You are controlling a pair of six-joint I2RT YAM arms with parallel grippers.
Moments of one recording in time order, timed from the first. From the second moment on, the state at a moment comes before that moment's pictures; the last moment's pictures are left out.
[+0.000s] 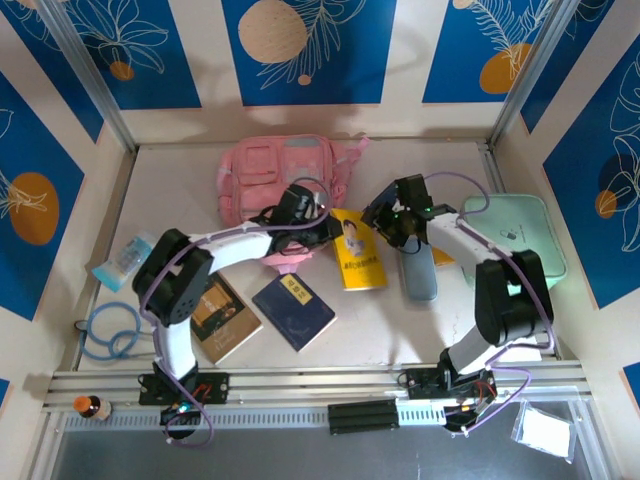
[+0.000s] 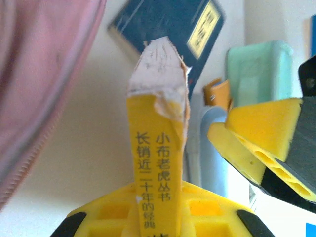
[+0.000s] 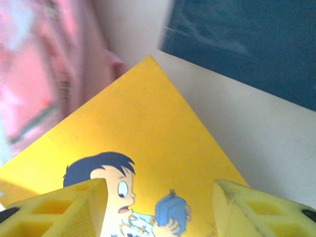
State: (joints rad) left arm -0.64 1.84 1.20 0.01 0.42 -0.92; right arm 0.26 1.55 1.02 -0.38 -0.32 0.87
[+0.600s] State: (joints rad) left arm -0.45 1.66 1.26 0.11 0.35 -1.03; right arm 0.27 1.47 0.90 0.13 -0.67 1.15
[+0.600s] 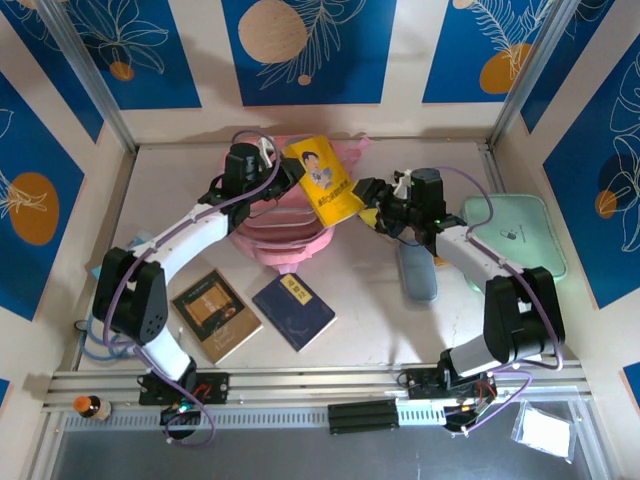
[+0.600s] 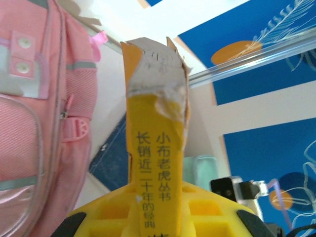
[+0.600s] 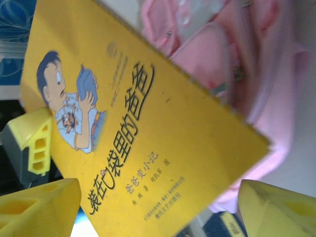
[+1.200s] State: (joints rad) left arm -0.44 1.68 1.18 0.27 0.31 -1.24; right arm 0.34 1.50 0.79 0.43 -0.64 1.40
